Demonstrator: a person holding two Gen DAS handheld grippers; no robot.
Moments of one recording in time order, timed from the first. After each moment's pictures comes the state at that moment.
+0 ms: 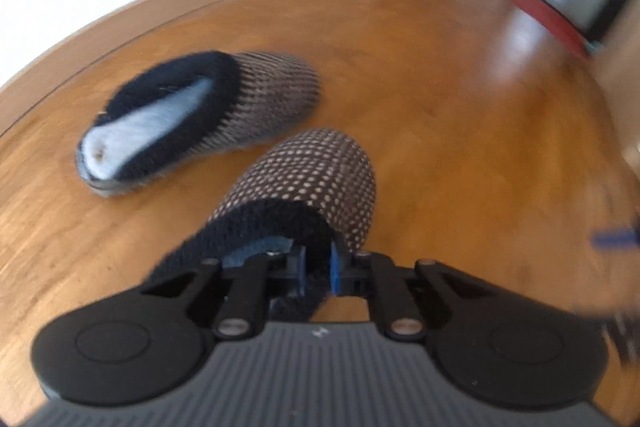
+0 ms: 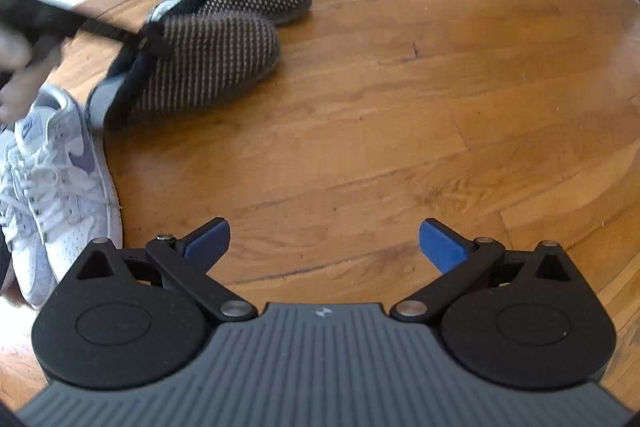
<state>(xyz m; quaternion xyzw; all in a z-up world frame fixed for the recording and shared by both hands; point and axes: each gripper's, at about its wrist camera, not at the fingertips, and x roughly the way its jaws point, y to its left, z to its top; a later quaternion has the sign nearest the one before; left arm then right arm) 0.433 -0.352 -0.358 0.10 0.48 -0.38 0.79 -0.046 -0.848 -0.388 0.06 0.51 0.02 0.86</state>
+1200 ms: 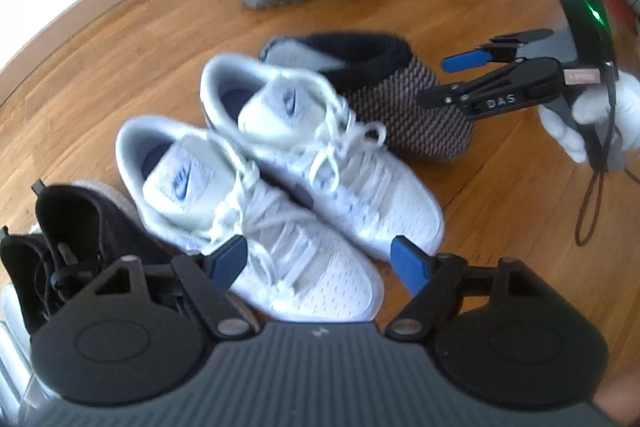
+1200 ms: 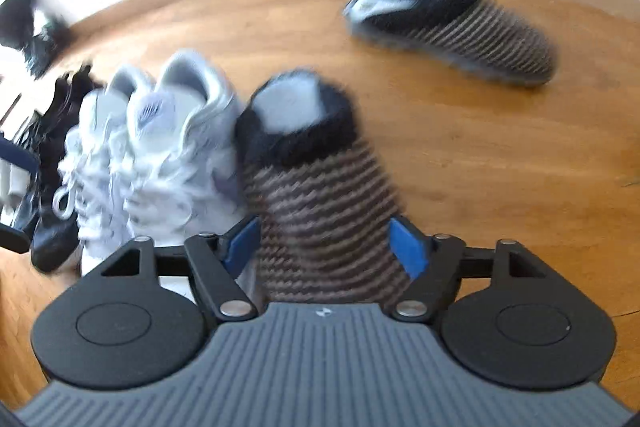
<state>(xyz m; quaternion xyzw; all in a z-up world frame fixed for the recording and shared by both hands) 0.273 -0.190 -0.303 0.09 0.54 -0.22 0.81 0.021 -0.730 -0.389 -0.01 0.46 0.20 0.87</state>
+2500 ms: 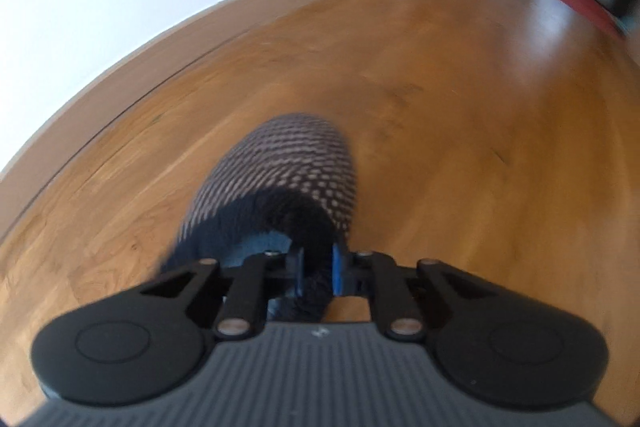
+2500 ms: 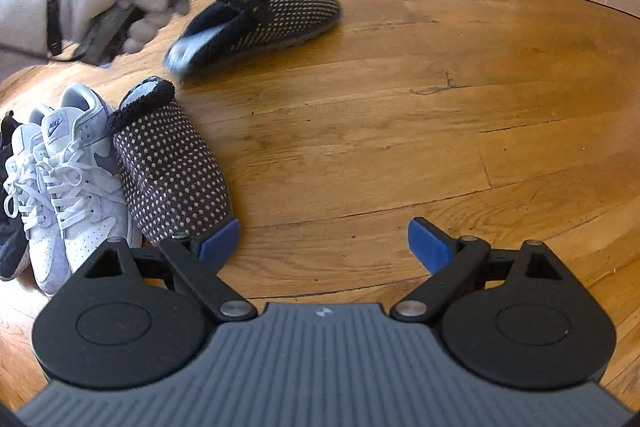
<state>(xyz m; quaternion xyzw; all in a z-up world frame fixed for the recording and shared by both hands) 0.502 -0.414 -0.397 0.20 0.43 -0.35 0.81 -0.039 -0.849 -0.383 0.04 0.50 0.08 0.86</state>
